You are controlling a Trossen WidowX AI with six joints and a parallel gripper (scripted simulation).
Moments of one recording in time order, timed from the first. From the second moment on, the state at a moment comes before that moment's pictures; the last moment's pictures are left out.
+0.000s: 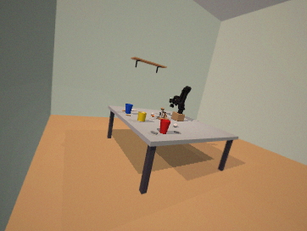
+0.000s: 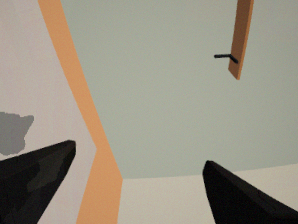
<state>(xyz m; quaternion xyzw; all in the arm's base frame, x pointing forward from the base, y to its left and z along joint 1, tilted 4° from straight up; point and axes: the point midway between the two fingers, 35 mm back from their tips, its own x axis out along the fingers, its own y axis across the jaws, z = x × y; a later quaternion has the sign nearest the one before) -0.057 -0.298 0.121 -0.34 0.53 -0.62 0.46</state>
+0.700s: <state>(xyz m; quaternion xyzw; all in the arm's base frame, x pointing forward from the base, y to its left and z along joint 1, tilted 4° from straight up) 0.078 -0.335 0.076 -0.30 0.50 -0.47 0.67</state>
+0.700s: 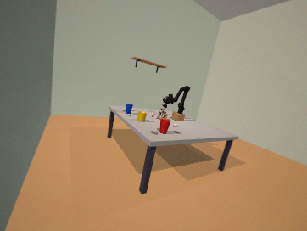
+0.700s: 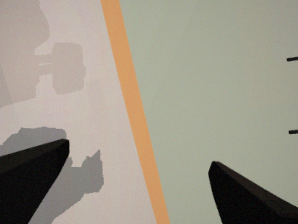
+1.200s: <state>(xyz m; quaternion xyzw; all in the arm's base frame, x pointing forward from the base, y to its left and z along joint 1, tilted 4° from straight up) 0.218 -0.285 0.045 -0.22 0.50 -0.27 0.79</state>
